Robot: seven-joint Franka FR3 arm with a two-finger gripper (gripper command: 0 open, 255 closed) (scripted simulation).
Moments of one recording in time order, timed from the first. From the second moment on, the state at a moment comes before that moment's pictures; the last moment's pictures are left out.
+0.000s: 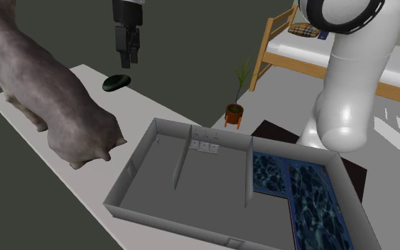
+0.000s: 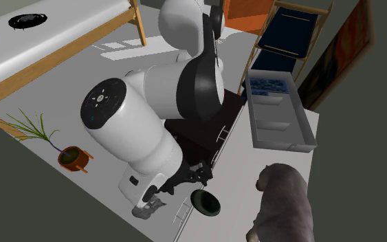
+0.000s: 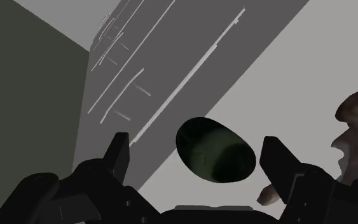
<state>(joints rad) 0.30 0.26 0.12 -1.39 0.28 1.66 -0.36</state>
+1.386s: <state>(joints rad) 0.35 0.33 0.15 -1.35 0.28 1.73 -0.39</state>
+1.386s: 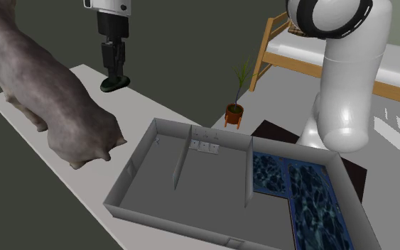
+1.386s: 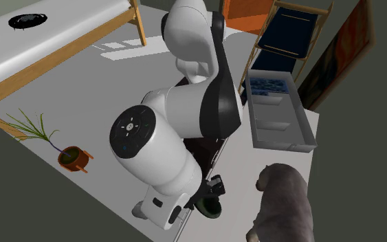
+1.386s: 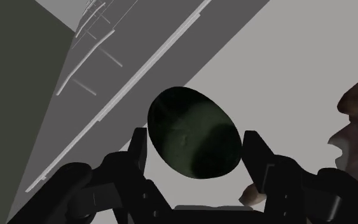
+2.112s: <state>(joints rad) 0.35 0.35 0.15 -1.30 0.27 1.69 -0.38</state>
